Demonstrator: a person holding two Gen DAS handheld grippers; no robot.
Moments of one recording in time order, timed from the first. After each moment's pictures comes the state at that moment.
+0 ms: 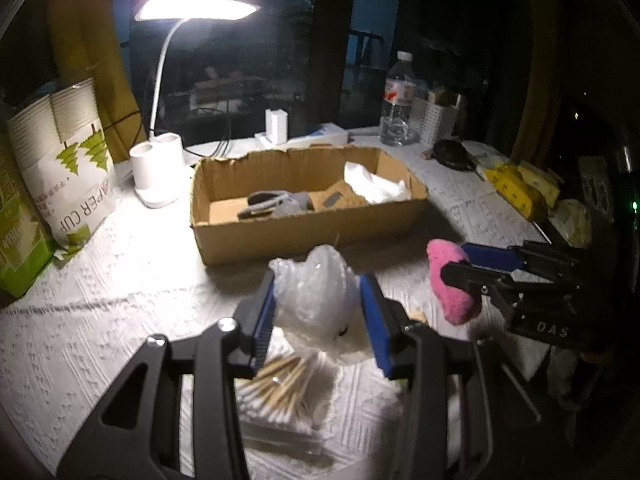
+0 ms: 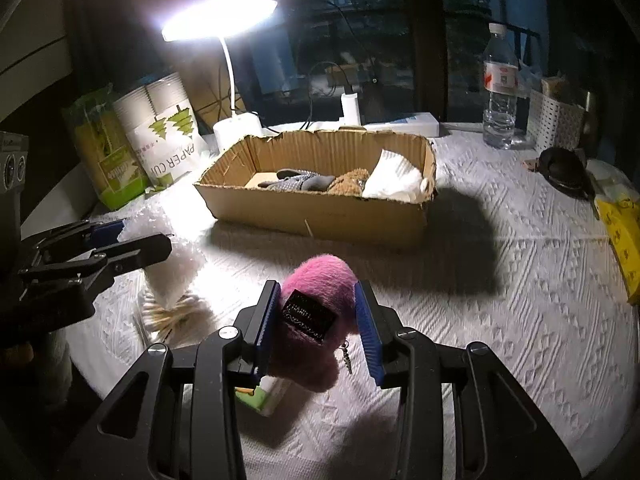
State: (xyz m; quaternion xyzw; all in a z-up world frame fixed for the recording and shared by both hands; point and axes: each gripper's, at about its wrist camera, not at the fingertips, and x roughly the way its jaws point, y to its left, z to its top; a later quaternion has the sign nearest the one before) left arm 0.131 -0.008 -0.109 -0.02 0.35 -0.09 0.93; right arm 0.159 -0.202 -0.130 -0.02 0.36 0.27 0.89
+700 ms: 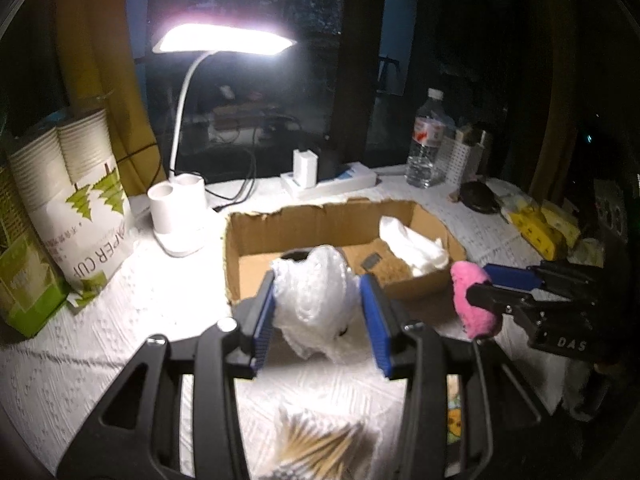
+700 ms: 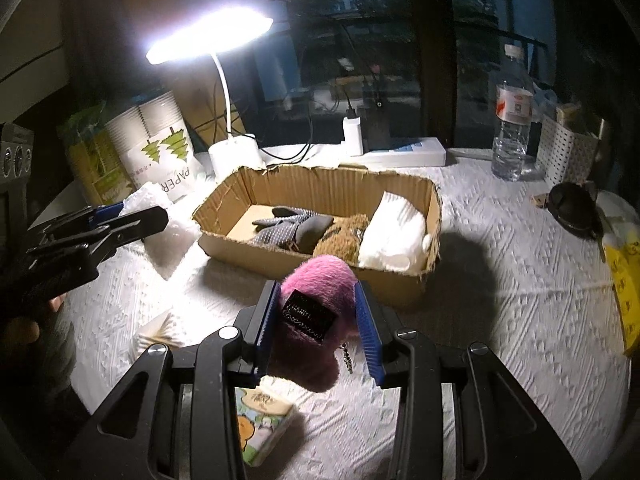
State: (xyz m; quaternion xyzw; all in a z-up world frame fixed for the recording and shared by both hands) left arm 0.177 0.021 -0.086 -0.03 0.31 -0.07 0.95; right arm 0.202 -0.192 -0.107 -0.03 0.35 0.28 0.89
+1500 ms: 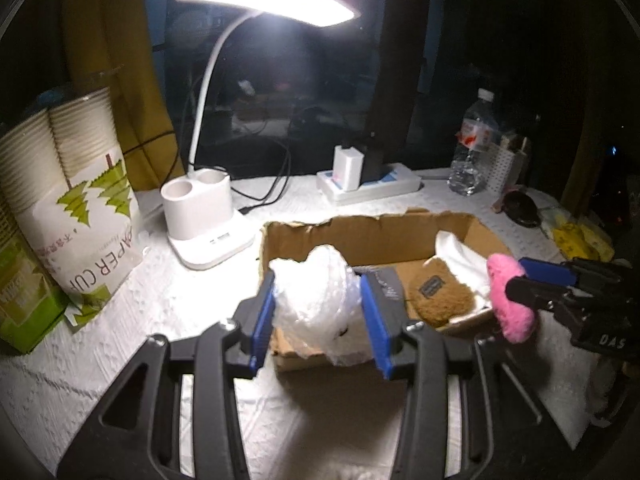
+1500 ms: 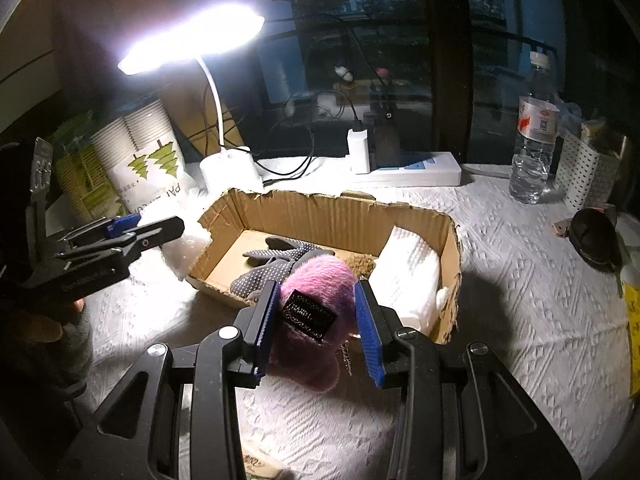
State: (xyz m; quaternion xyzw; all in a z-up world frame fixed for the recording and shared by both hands) left arm 0.233 0.050 -0.109 -0.04 0.32 -0.03 0.95; right arm 0.251 -0.171 -0.108 -0.03 0.35 0.29 0.89
